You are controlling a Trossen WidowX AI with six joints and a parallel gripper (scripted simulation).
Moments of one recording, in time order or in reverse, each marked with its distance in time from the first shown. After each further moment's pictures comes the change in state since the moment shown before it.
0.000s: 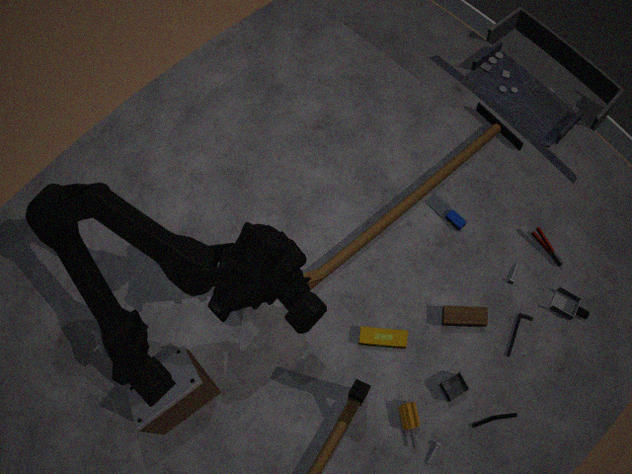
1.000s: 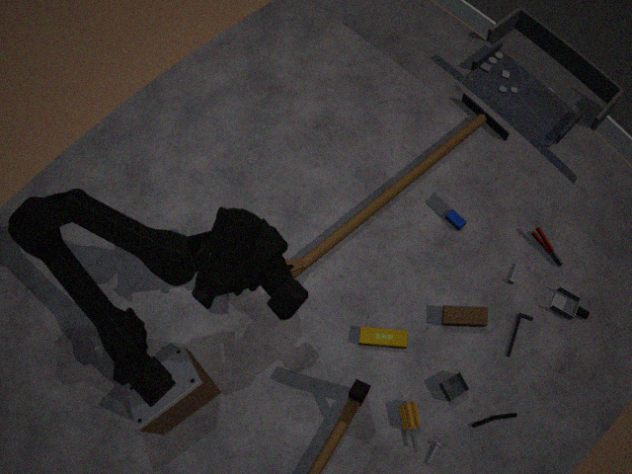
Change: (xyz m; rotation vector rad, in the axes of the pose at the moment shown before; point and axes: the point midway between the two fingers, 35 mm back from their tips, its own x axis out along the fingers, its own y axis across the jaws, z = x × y) arm -0.004 0.037 -0.006 -0.004 -0.003 0.008
